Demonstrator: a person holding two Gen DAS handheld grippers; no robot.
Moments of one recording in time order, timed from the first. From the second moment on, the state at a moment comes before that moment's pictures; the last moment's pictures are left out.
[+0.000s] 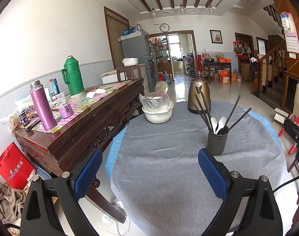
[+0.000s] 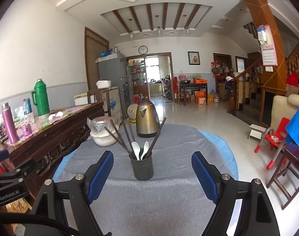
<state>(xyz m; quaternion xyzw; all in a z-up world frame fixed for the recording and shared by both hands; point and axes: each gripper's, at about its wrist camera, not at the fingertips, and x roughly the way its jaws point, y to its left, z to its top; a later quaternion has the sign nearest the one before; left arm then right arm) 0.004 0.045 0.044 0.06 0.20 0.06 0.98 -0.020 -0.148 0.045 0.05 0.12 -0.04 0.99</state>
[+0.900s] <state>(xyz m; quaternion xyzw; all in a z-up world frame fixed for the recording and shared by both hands) -0.002 0.047 0.050 0.05 0.19 0.06 0.98 -0.016 -0.160 0.042 0.05 0.13 -0.07 0.99</state>
